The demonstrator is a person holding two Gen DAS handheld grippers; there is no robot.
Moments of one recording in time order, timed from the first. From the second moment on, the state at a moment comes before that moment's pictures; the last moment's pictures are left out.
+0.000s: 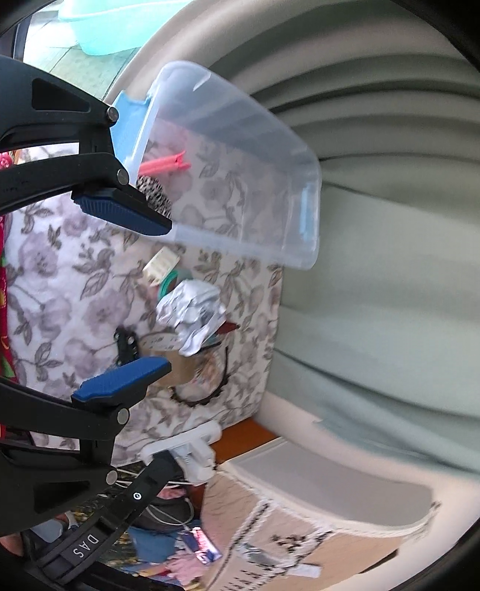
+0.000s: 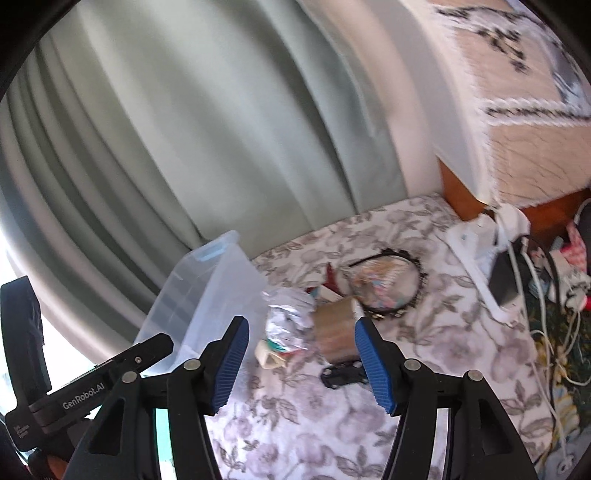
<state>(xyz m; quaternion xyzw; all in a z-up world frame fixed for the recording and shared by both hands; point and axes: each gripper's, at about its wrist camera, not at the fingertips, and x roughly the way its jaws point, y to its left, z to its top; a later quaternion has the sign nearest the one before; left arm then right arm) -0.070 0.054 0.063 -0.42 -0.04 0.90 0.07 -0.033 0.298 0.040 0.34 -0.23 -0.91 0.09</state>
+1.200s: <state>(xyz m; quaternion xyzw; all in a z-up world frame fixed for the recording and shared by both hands) -0.155 0.108 -0.049 -0.52 0.04 0.85 0.07 -0.089 0.282 -0.056 0.46 -0.19 -0.86 0.10</state>
